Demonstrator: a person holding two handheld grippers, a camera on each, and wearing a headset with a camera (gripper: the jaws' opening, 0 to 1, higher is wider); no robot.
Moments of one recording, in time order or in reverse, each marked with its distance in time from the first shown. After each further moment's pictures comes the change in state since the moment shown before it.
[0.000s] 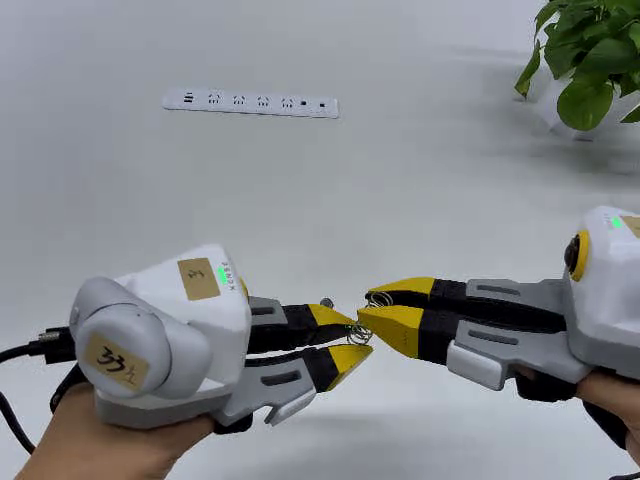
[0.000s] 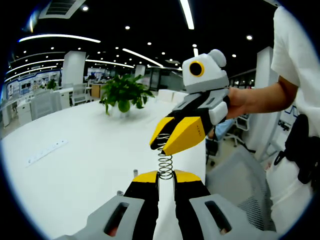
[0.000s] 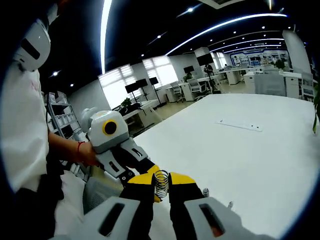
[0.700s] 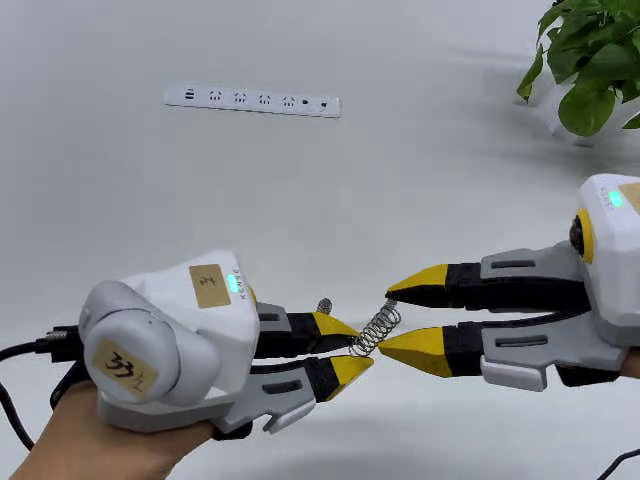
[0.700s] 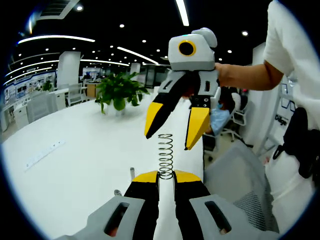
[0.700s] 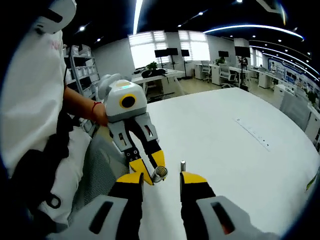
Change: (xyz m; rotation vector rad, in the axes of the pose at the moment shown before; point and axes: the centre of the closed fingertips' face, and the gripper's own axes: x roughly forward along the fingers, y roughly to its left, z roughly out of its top) left arm 0.003 -0.008 -0.006 0.038 0.033 -0.031; right arm -0.014 0.002 -0.015 -0.393 0.375 0.201
